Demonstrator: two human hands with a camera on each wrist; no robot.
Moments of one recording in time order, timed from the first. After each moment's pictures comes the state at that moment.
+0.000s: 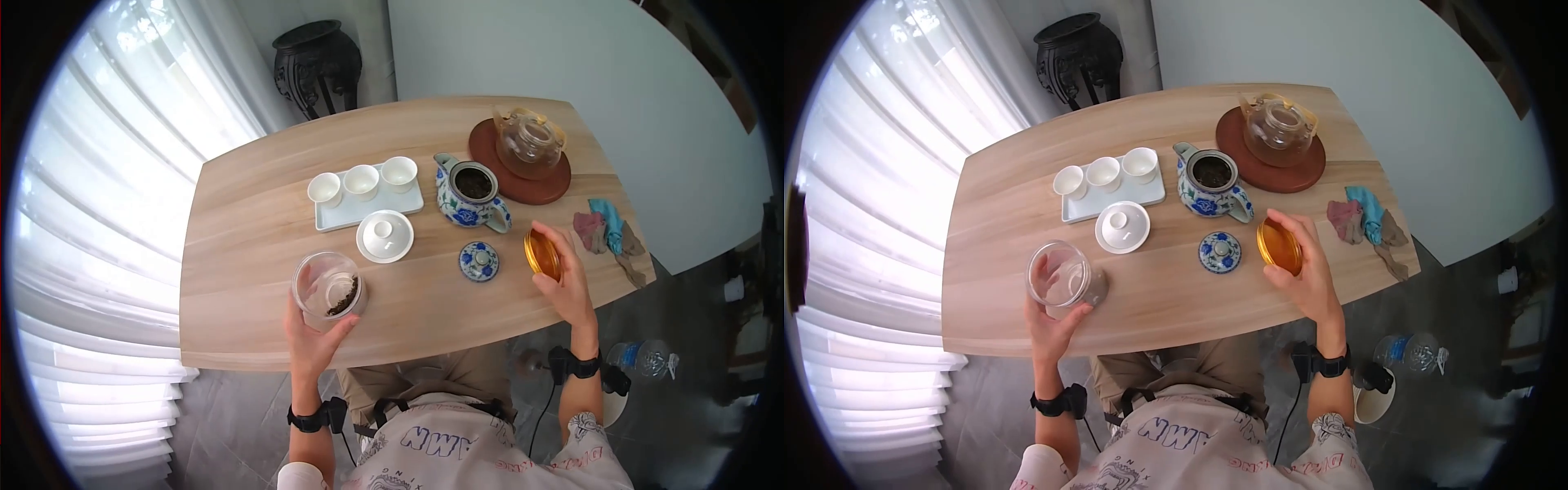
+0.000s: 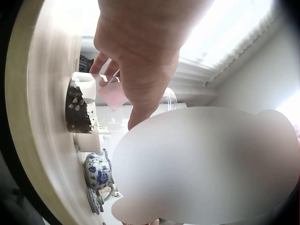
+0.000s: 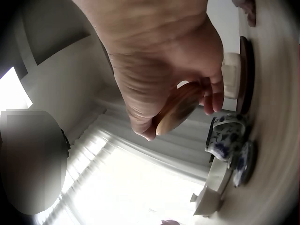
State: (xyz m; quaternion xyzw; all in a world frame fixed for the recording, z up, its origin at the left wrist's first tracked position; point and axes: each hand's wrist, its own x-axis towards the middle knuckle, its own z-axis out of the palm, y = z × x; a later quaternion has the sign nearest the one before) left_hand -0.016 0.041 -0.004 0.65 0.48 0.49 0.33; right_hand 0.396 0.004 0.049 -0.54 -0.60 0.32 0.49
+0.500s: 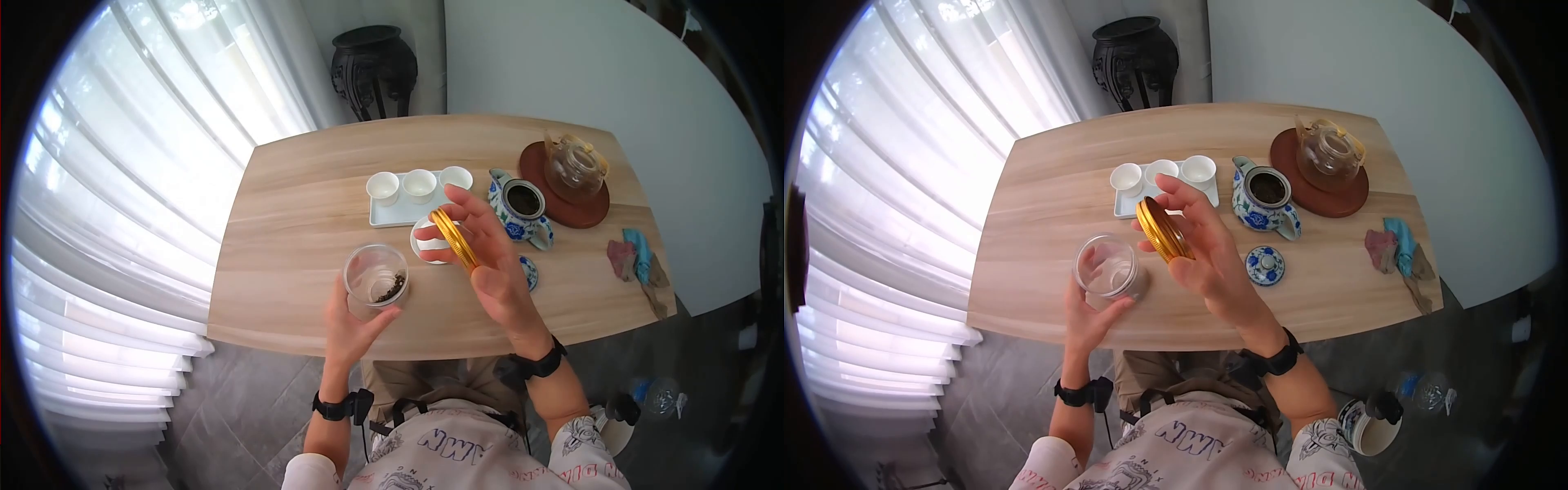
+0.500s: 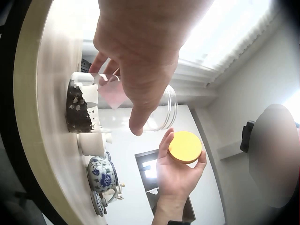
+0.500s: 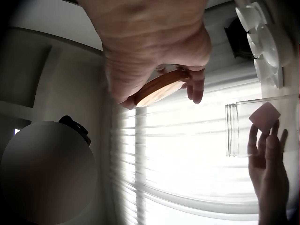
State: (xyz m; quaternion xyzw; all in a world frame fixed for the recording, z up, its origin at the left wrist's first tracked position) left_hand -0.025 0.042 -0.007 0.66 0.49 0.48 0.31; right_hand 0.219 0.068 0.094 -0.17 -0.53 0.58 0.59
